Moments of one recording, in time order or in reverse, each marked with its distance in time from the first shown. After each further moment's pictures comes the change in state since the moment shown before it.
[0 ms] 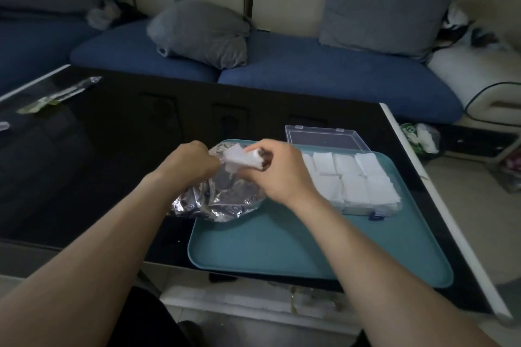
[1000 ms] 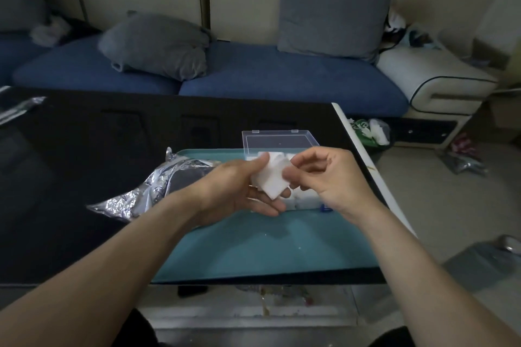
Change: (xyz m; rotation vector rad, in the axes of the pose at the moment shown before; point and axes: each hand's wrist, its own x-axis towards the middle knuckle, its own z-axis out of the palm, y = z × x) left_hand -0.072 0.104 0.055 -0.987 -0.739 0.316; right_hand -0.062 0.036 -0.130 0.271 0.112 0.147
